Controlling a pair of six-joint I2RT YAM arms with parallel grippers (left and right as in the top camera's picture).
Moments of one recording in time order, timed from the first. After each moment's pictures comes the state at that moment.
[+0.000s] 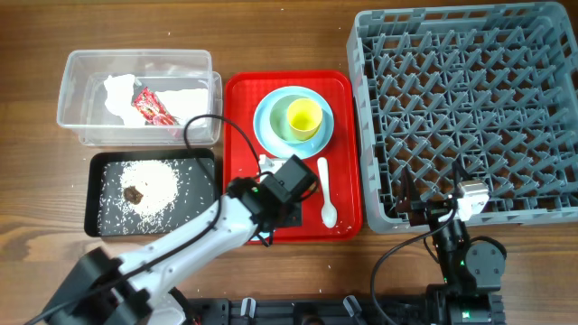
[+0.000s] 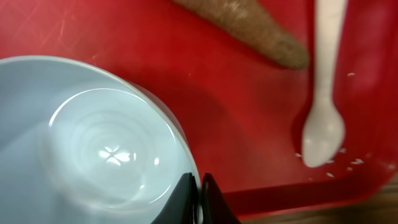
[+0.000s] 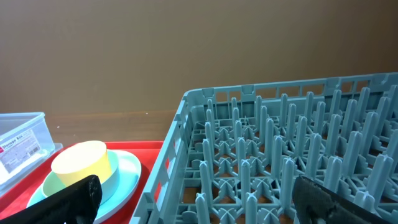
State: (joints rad) left arm -0.83 1.48 0.88 -0.71 -0.05 -0.83; right arm 0.00 0.01 0.01 0.01 -0.15 0.12
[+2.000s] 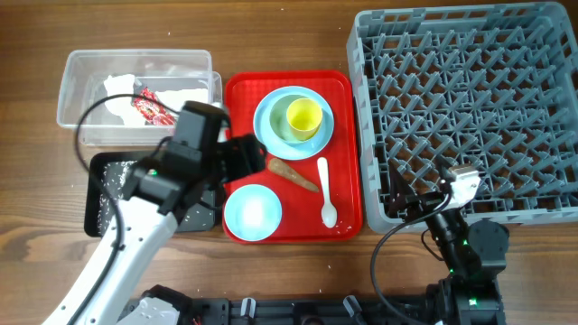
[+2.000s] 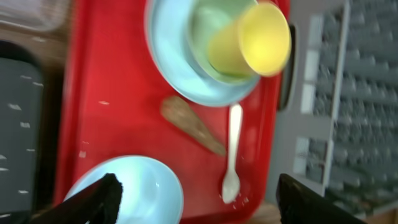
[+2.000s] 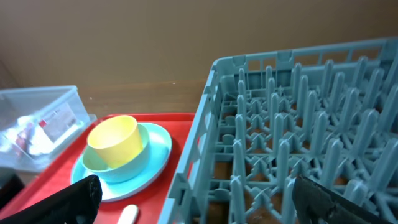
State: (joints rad) left arm -0.40 1.21 1.01 -0.78 0.19 -0.68; right arm 0.00 0.27 0.12 0.00 -0.28 0.13
